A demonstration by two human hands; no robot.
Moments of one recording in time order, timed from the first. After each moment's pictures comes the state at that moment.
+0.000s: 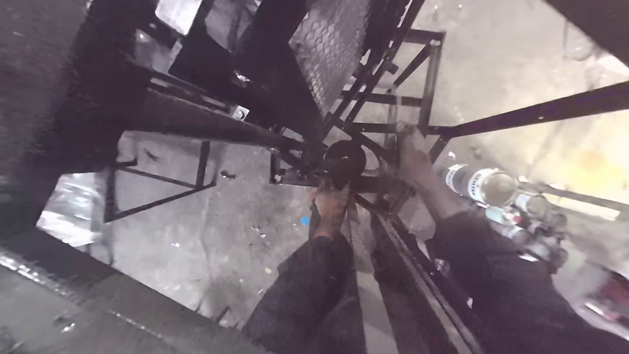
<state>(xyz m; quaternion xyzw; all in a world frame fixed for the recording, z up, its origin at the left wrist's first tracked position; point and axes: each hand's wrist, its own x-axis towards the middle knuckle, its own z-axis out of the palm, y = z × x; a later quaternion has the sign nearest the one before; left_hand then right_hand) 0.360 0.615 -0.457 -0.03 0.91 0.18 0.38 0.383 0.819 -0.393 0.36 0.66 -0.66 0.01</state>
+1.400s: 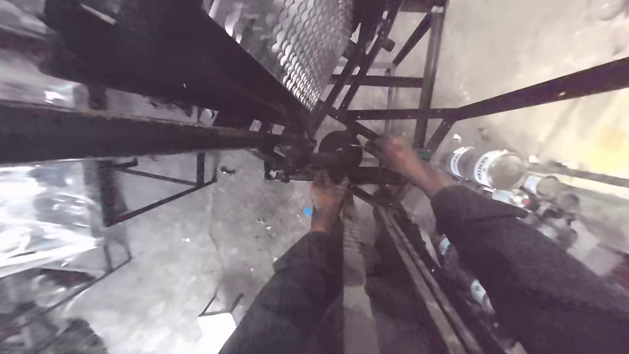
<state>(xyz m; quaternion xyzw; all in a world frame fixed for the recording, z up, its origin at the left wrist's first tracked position) 0.362 0.613 -0.478 -0.02 0.92 0.20 0.34 0.389 0.841 -0.474 0.10 0.91 -0.35 0.19</state>
